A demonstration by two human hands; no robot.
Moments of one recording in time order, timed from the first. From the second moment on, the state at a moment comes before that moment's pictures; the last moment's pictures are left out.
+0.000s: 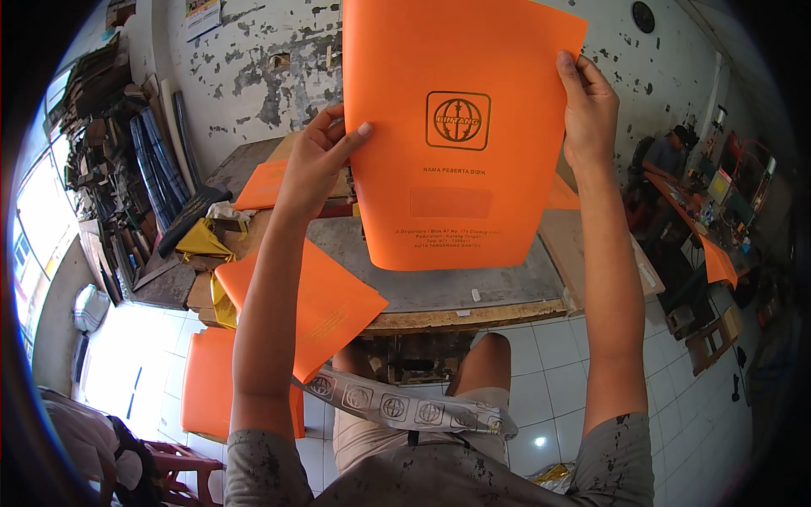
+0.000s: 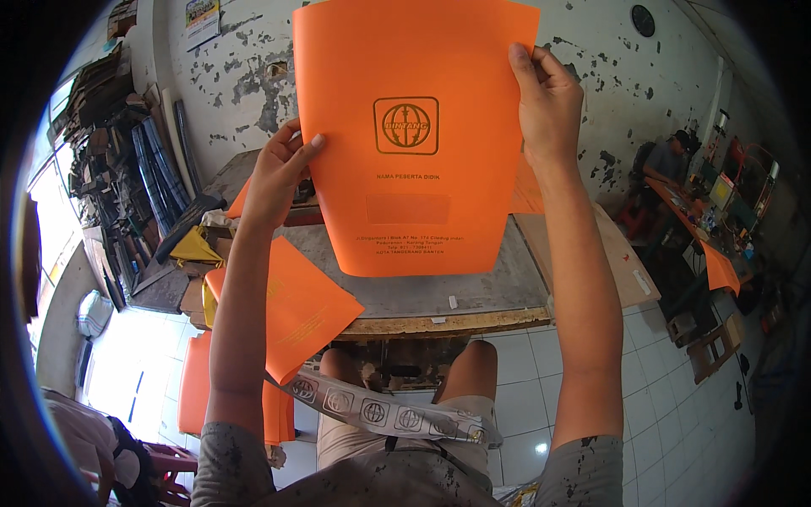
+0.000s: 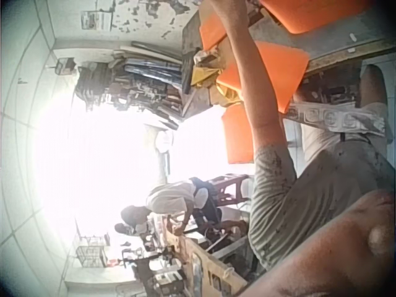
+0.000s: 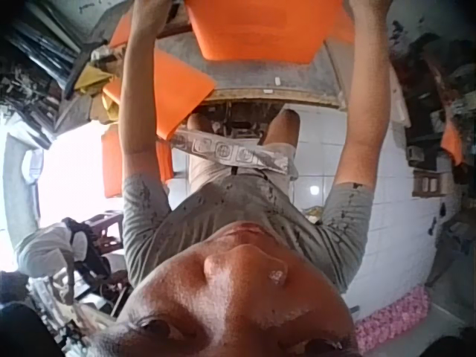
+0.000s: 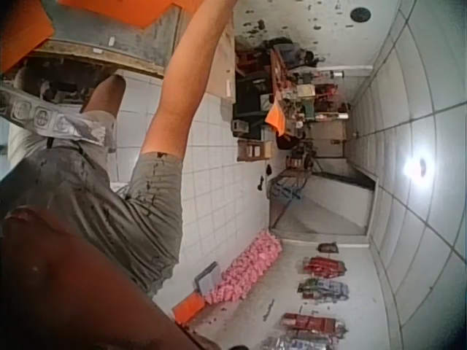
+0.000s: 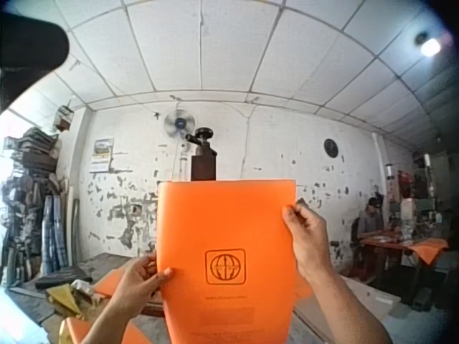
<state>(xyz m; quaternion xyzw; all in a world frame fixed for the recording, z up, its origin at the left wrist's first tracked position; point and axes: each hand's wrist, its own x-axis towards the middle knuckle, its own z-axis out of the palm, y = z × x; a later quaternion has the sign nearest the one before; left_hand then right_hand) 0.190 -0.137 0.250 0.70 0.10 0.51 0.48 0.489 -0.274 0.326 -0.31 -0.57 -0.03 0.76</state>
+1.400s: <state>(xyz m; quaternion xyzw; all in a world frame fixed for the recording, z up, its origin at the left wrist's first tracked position) 0.207 -0.191 0.254 0.61 0.06 0.60 0.51 0.463 -0.319 0.293 -0.30 -0.54 -0.02 0.79</state>
